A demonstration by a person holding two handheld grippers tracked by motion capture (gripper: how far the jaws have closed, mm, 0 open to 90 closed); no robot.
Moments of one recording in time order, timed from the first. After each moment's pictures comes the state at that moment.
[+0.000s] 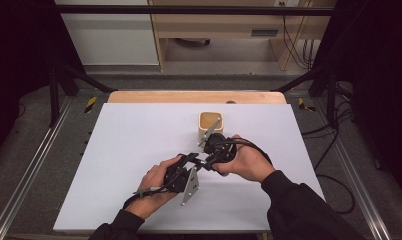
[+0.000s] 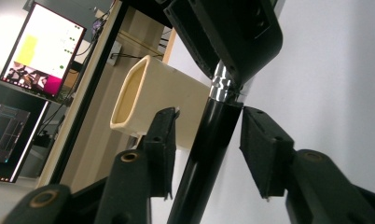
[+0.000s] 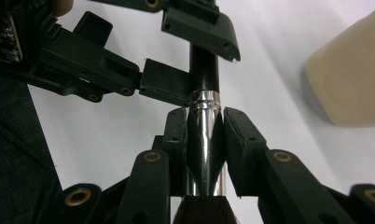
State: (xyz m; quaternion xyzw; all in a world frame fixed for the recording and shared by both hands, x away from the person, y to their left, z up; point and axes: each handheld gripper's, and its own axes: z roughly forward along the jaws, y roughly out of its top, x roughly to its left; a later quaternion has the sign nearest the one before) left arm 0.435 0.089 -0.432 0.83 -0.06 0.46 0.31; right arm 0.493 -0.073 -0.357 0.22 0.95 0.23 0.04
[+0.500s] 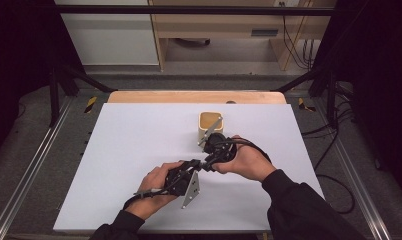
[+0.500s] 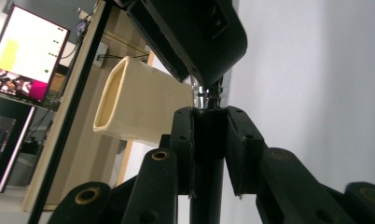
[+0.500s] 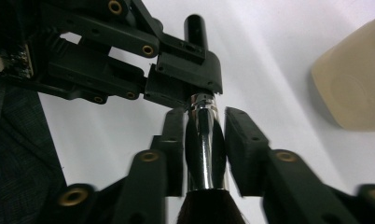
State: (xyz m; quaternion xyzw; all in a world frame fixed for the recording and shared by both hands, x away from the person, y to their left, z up) left arm 0.431 0.088 -0.436 0.84 -0.07 0.45 0.29; right arm 0.494 -0.074 -0.356 0.22 0.95 0.24 0.03
